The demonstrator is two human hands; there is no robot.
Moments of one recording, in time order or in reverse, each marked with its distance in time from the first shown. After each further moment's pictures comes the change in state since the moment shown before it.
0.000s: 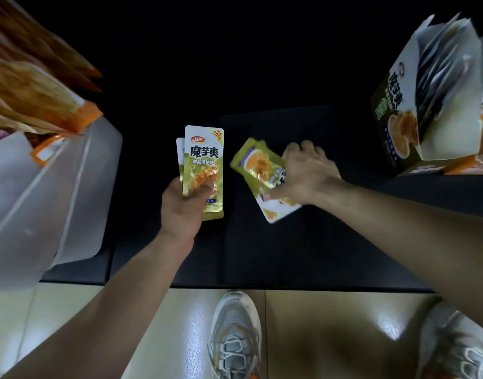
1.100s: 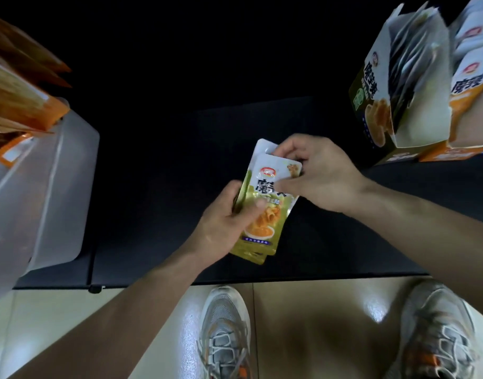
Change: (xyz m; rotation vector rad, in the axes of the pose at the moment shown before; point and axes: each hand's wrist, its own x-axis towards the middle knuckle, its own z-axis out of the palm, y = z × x) left_hand -0.050 0.003 0.040 0.191 -0.628 0.079; right_hand -0.052 0.035 -0.021 0.842 0.010 -0.141
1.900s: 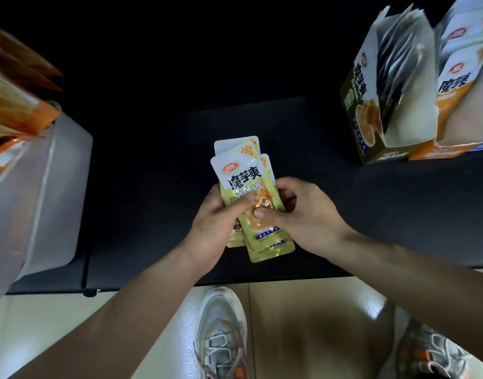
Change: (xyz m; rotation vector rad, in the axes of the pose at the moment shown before) left_hand 0.000 0.007 0.012 -0.399 0.123 -0.112; right_hand -0.041 0.015 0.037 0.107 0.036 0.130
